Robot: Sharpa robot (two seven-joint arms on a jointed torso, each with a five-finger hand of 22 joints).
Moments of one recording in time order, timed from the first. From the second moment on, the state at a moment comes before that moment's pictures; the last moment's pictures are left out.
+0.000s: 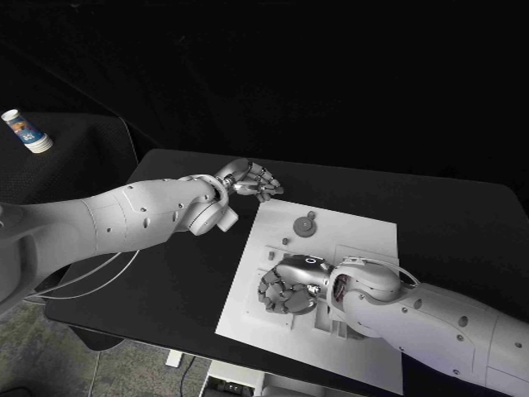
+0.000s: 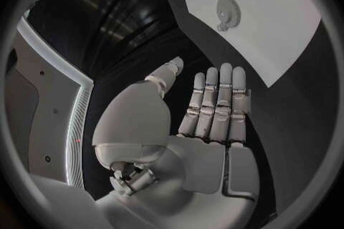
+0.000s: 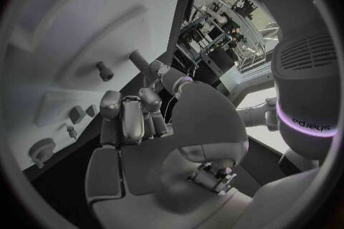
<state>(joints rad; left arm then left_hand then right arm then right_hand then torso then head) 1.28 -0.71 -0.18 1.13 -0.49 -0.25 0.25 1.16 -0.13 0.35 -0.11 0.19 0.86 0.14 0.34 0.57 0.99 0.15 0.38 0.32 0.99 0.14 0.31 0.73 0.06 0.64 0.07 1.05 0.32 1.05 -0.38 -0.14 1.27 -1.53 -0.12 0.26 1.24 -0.01 0.48 -0.12 0.19 0.94 0.07 0.42 0.46 1.12 0.00 1.38 0.99 1.24 -0.09 1.65 1.13 0.24 0.92 -0.01 1.66 0.82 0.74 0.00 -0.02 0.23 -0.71</state>
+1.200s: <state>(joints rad) 1.28 -0.71 -0.18 1.13 -0.49 -0.25 0.25 1.16 -0.13 0.35 -0.11 0.19 0.86 0.14 0.34 0.57 0.99 0.15 0.38 0.32 0.99 0.14 0.31 0.73 0.06 0.64 0.07 1.05 0.32 1.05 -0.39 -0.14 1.26 -1.54 -0.12 0.27 1.23 -0.01 0.48 -0.12 0.19 0.95 0.06 0.42 0.46 1.12 0.00 1.38 0.99 1.23 -0.09 1.65 1.12 0.24 0.92 -0.01 1.66 0.82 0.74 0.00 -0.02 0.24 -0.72</state>
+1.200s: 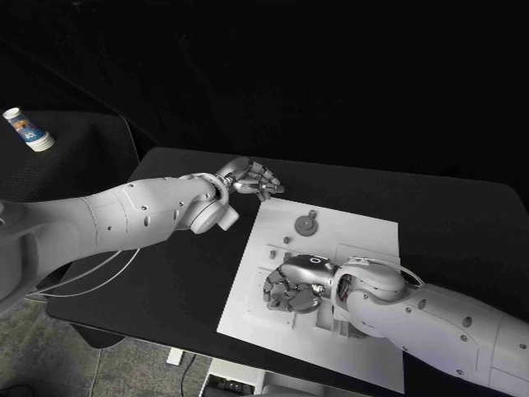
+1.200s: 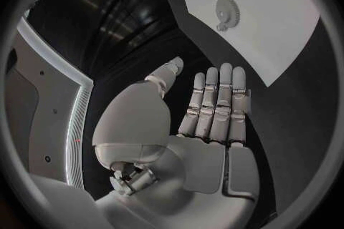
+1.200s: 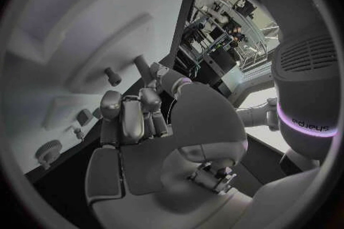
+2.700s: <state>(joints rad) 1.28 -0.71 -0.18 1.13 -0.49 -0.25 0.25 1.16 -0.13 0.35 -0.11 0.19 0.86 0.14 0.34 0.57 0.99 0.15 0.37 0.32 0.99 0.14 0.31 0.73 0.06 0.64 0.07 1.04 0.32 1.05 -0.40 -0.14 1.29 -1.52 -0.16 0.25 1.20 -0.11 0.42 -0.13 0.19 0.88 0.11 0.30 0.43 1.08 0.01 1.38 0.99 1.15 -0.08 1.65 1.08 0.25 0.91 -0.01 1.66 0.83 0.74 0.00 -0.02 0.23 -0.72</state>
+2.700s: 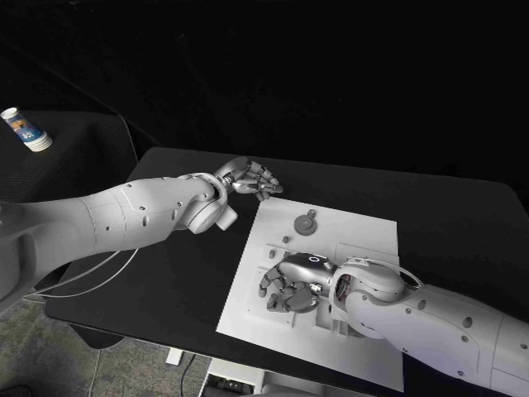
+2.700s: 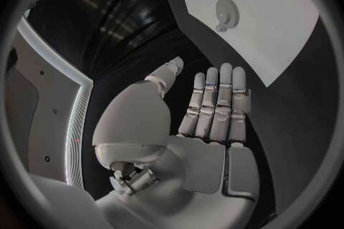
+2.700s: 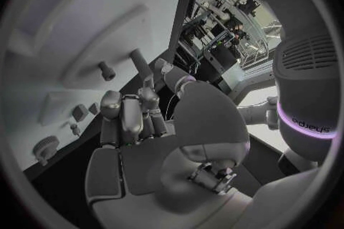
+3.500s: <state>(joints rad) 1.28 -0.73 -0.18 1.13 -0.49 -0.25 0.25 1.16 -0.13 0.35 -0.11 0.19 0.86 0.14 0.34 0.57 0.99 0.15 0.37 0.31 0.99 0.14 0.31 0.73 0.06 0.64 0.07 1.04 0.32 1.09 -0.66 -0.03 1.42 -1.23 -0.20 0.26 1.18 -0.11 0.39 -0.11 0.19 0.88 0.12 0.32 0.44 1.08 0.02 1.38 0.99 1.15 -0.08 1.65 1.08 0.25 0.92 -0.01 1.66 0.83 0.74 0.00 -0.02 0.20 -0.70</state>
